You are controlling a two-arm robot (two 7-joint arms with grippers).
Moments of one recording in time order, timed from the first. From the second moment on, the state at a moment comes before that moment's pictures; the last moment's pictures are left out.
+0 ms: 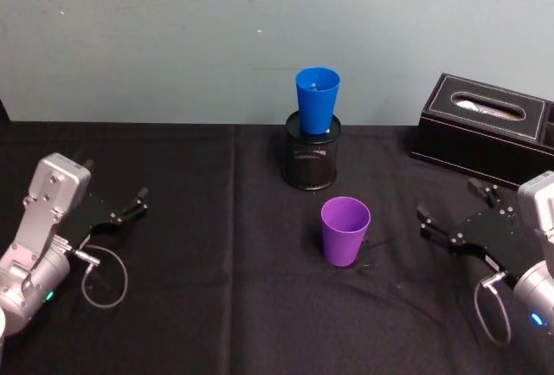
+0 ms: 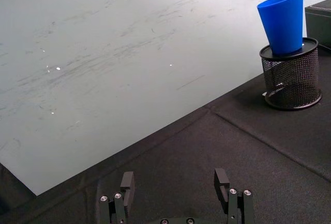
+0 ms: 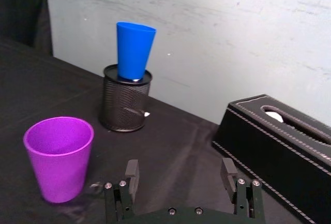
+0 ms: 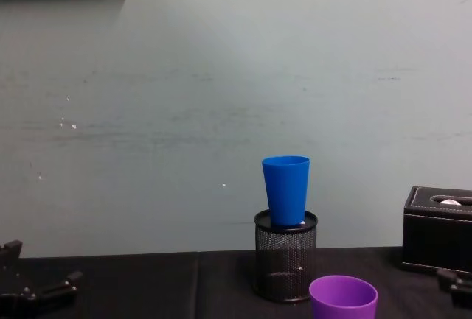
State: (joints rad) left arm -0.20 0.60 0.45 -1.41 -0.25 -0.12 0.03; right arm 0.14 0.62 -0.41 -1.48 0.34 -0.16 0.10
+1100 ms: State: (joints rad) left arm -0.20 0.60 0.45 -1.41 -0.25 -0.12 0.03; right arm 0.13 0.52 -0.43 -1.40 0.37 -0.25 0.36
